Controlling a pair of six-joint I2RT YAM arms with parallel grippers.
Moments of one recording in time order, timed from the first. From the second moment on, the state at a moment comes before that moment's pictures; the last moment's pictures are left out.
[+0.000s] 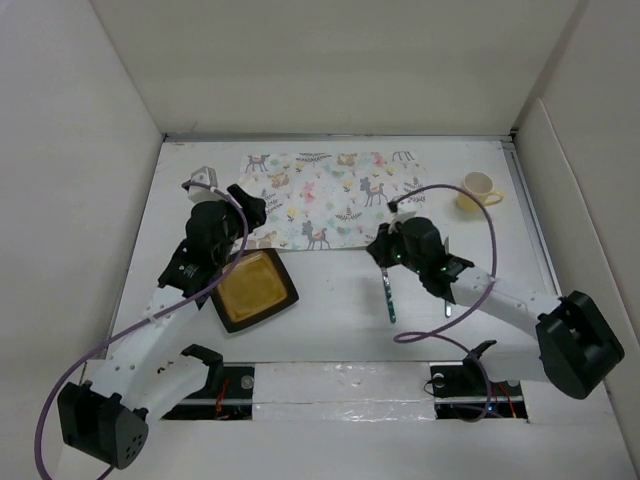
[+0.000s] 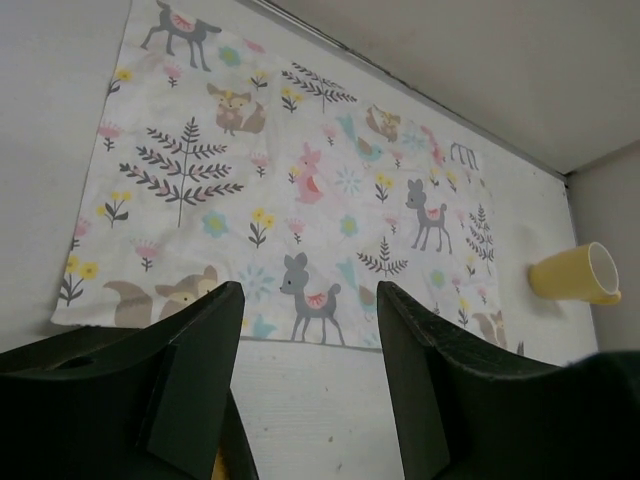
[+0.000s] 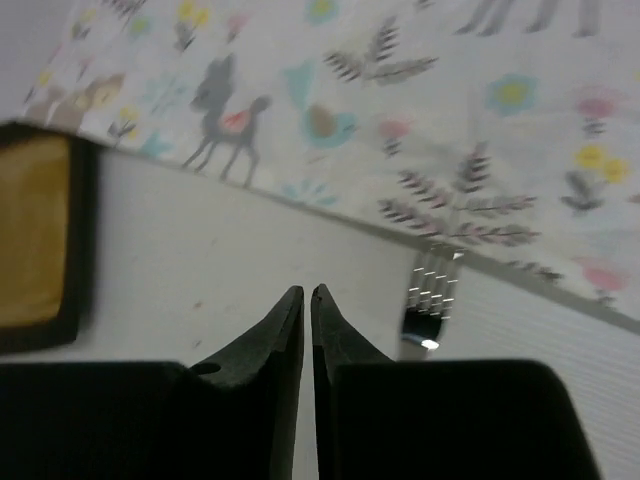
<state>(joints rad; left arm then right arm) -0.38 0.93 0.76 -0.13 -0.23 -0.66 0.57 1.25 0.63 0.18 0.01 0.38</state>
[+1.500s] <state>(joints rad) -0.38 0.57 0.81 -0.40 -0.19 -0.35 0.93 1.89 0.82 0.71 -0.50 0.75</state>
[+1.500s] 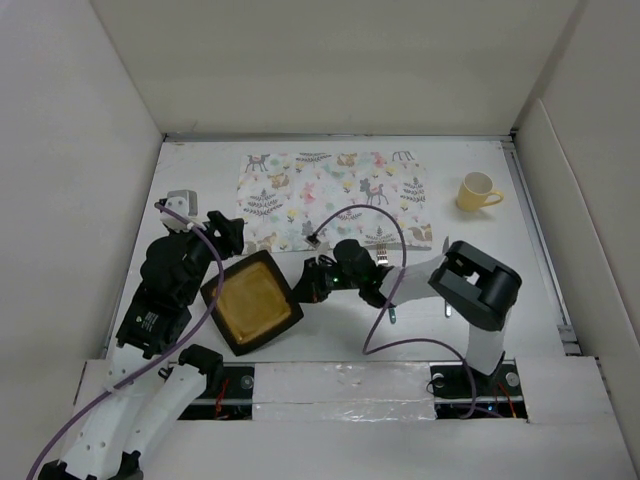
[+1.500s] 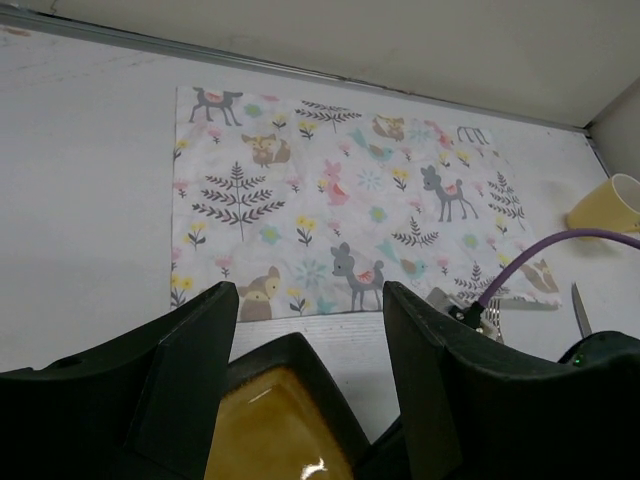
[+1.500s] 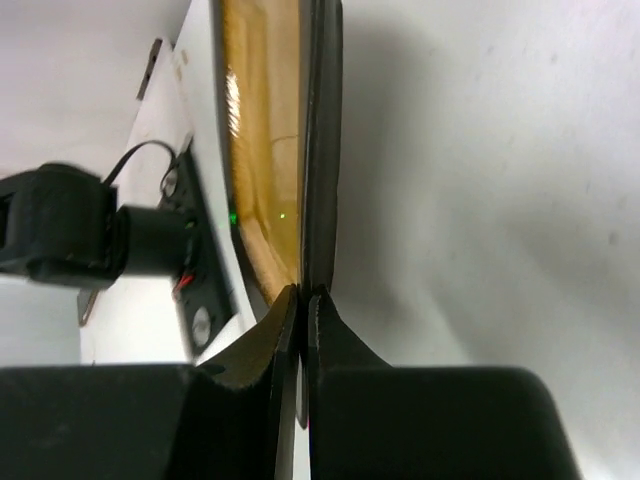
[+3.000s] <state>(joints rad) -0.35 0.56 0.80 -0.40 -0.22 -0.35 0.83 1.69 0.49 0.72 -0.47 0.81</state>
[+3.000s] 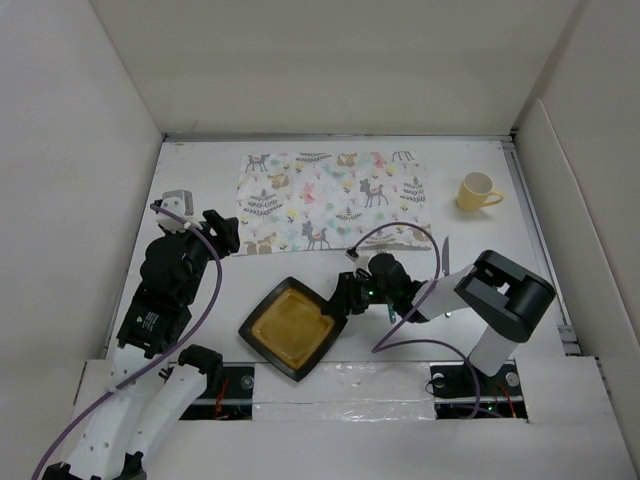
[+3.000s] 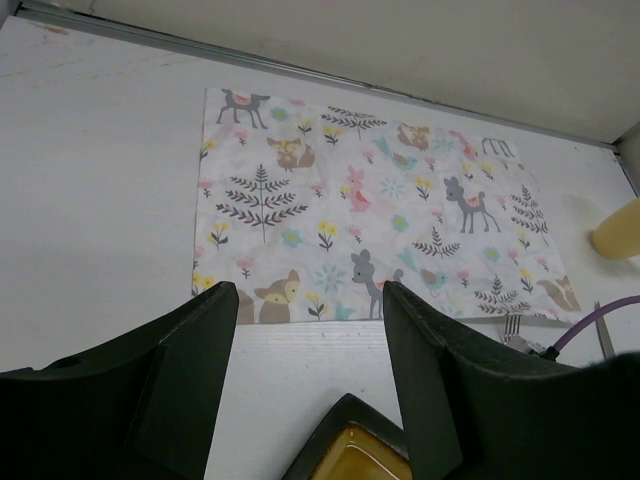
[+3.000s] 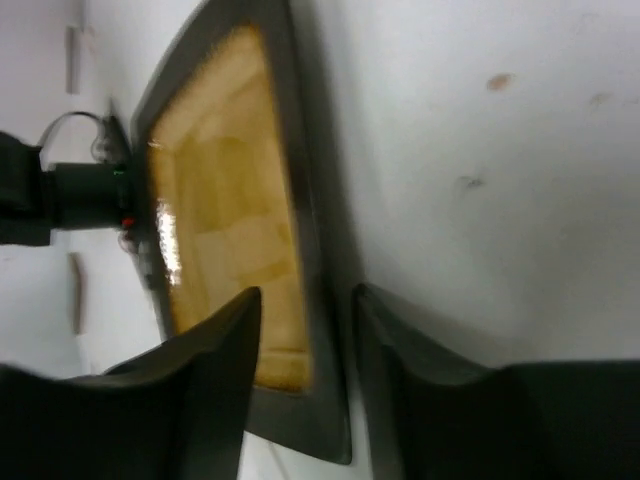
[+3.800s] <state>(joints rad) -0.35 0.56 0.80 -0.40 -0.22 -0.35 0.84 1.85 0.73 0.47 -0.70 0.58</state>
